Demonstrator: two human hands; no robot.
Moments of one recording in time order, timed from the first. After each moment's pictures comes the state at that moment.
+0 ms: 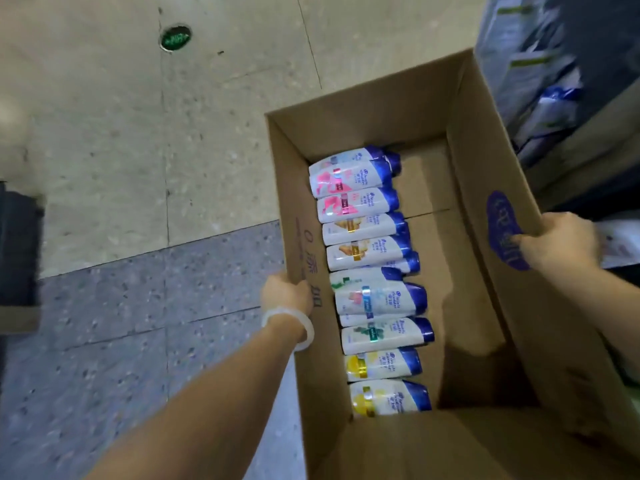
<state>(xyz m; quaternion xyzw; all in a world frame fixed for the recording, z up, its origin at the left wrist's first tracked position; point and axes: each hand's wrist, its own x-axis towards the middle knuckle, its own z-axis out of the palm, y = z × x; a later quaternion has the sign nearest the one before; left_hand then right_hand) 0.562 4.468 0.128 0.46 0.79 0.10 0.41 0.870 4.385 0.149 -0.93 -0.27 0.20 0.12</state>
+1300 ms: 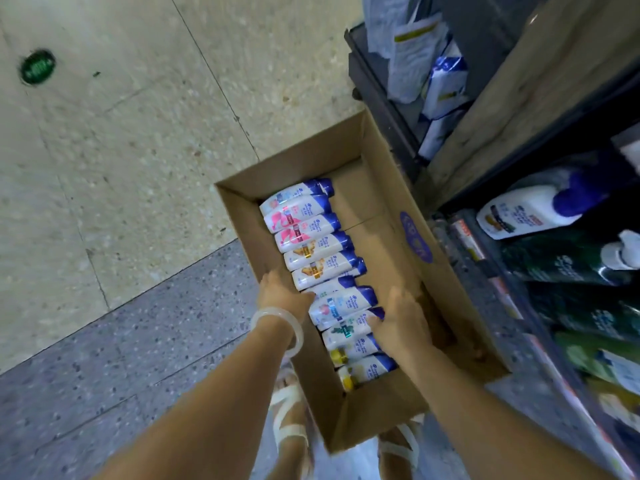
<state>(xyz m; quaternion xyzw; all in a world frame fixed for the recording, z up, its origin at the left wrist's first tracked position) 0.667 4.499 0.097 0.57 0.68 -0.10 0.44 0.777 4.368 0.101 -0.87 -0.21 0.44 0.08</state>
